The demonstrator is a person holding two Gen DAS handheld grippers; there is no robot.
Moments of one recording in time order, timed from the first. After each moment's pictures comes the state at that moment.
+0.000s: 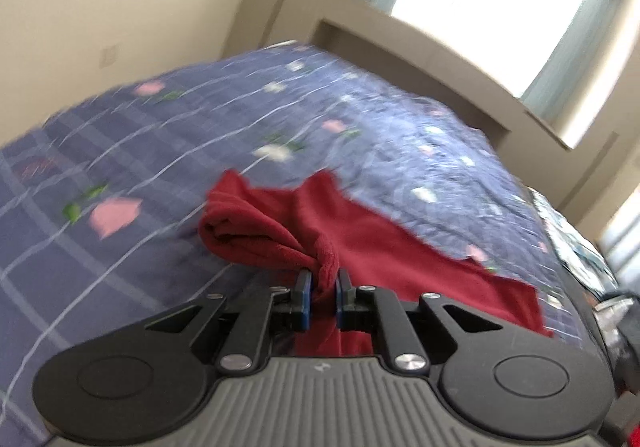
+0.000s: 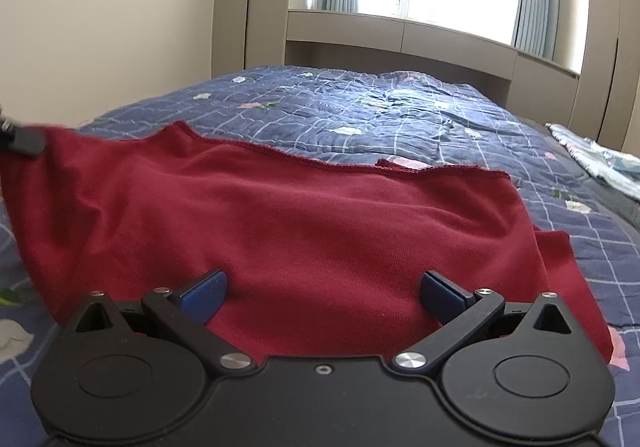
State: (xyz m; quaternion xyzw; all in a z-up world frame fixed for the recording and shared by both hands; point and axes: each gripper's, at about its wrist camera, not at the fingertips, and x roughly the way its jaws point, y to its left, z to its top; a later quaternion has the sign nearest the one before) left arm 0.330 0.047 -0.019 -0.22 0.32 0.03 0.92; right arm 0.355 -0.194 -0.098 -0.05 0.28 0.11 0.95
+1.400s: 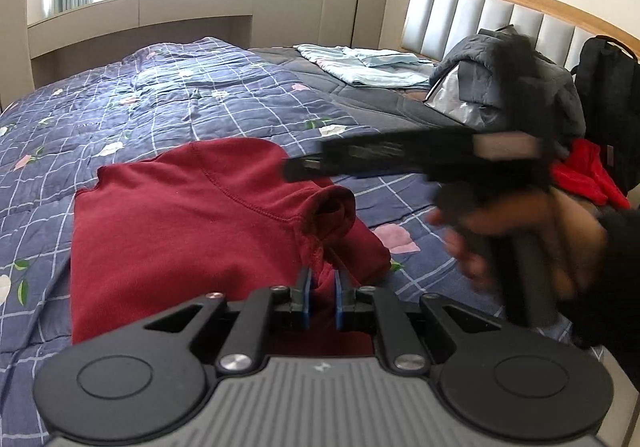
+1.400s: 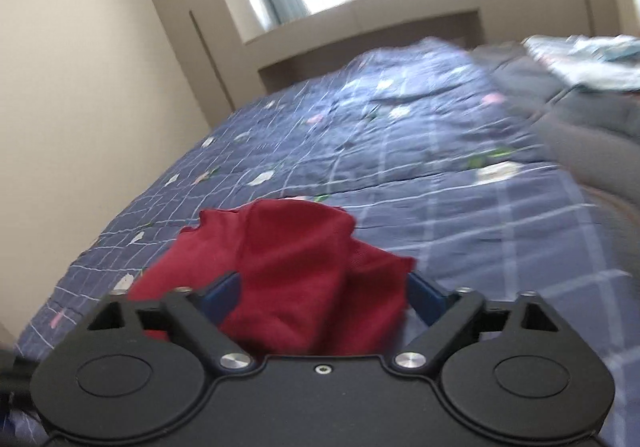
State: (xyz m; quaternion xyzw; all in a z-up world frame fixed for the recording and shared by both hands) left arm 0.338 -0.218 -0.031 0.05 0.36 -0.28 0.89; right arm 0.423 -0.403 -0.062 0.15 0.32 0.16 0.92
